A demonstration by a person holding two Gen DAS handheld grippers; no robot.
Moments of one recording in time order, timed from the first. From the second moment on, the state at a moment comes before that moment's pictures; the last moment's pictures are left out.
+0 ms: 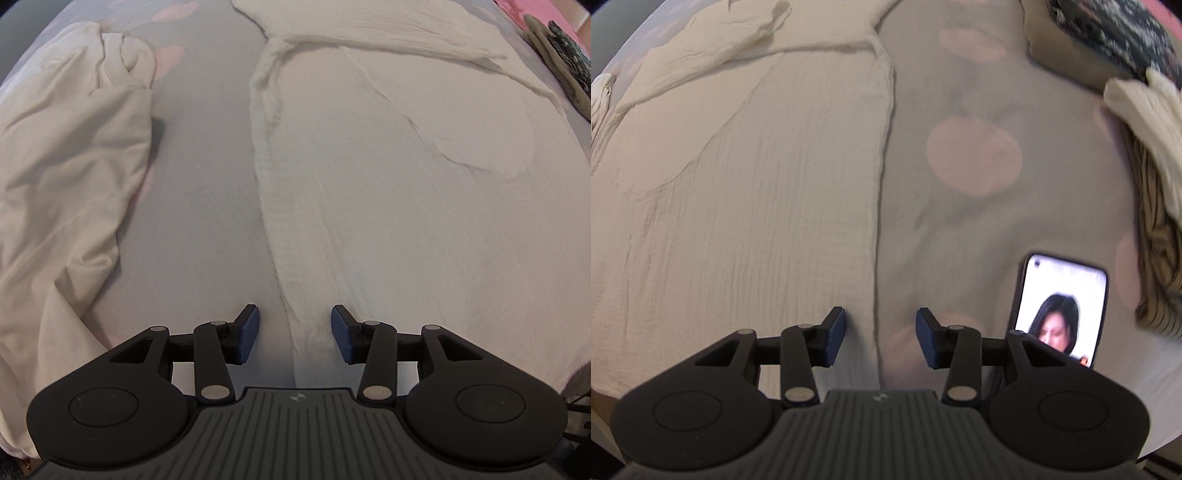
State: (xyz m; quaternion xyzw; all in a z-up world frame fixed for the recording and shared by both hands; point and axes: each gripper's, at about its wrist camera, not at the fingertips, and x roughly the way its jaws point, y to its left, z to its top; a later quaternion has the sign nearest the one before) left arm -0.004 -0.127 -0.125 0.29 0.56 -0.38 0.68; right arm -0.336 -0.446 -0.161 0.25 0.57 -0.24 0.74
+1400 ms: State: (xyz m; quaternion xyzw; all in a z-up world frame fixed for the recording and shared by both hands) left arm 0.043 -0.187 -0.073 0.22 0.42 -0.33 0.81; right arm -0.257 -0.497 -0.105 0.14 0.45 -0.29 0.83
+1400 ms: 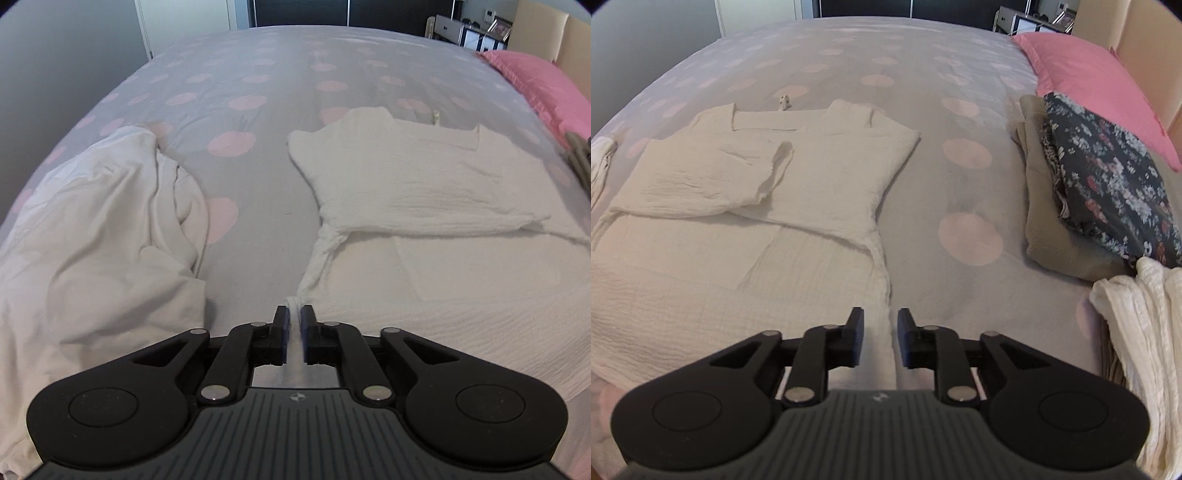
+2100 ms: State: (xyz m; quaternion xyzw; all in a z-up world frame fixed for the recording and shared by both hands) left arm -0.108 -0.173 -0.102 0.45 0.24 -0.51 0.69; right arm -0.282 -0.348 -0.133 -0.15 0.45 -0.10 0.87
